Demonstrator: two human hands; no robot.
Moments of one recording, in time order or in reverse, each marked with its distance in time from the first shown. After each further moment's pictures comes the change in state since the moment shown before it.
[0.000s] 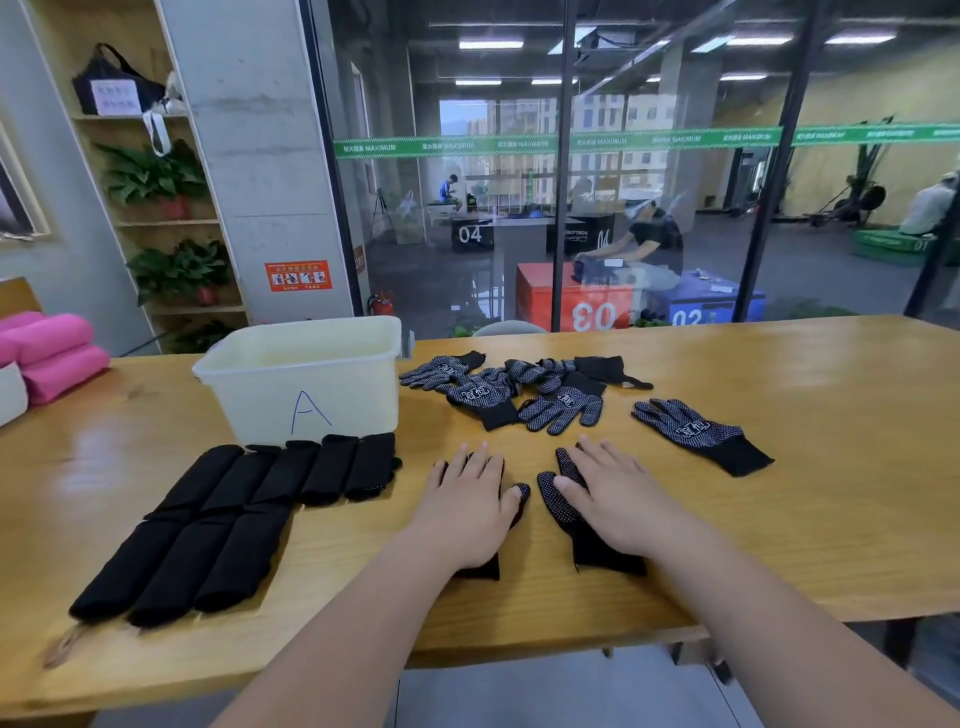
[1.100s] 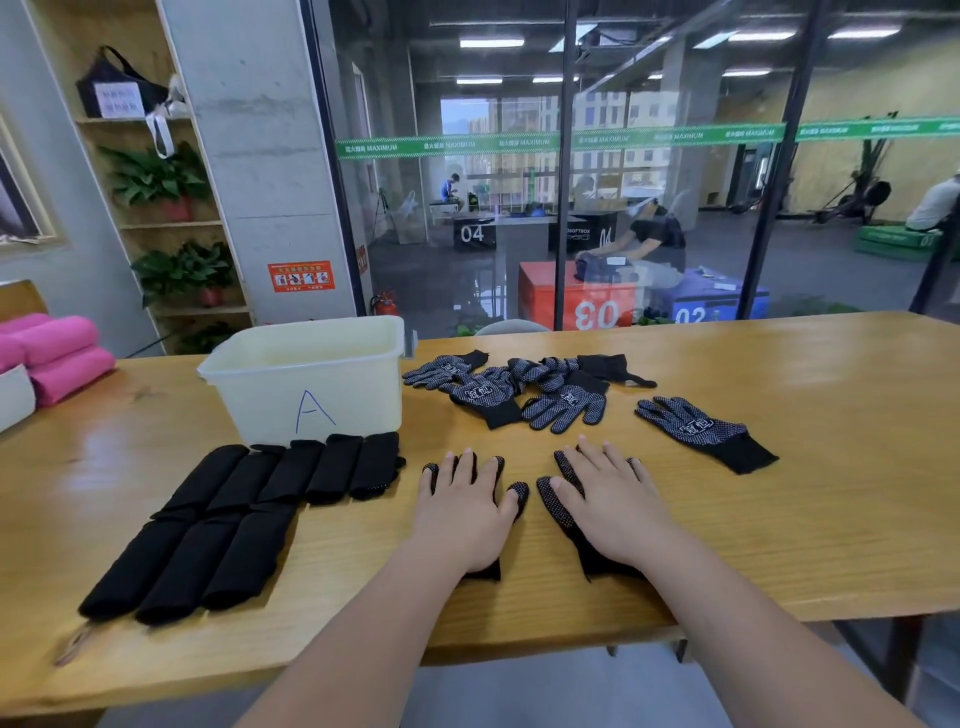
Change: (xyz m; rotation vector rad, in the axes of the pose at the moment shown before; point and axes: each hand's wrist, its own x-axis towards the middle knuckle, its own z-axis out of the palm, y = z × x) left_hand 0.000 -0.003 0.013 -0.011 0.042 -0.130; right_hand -0.006 -0.015 0.013 0.058 0.086 0.060
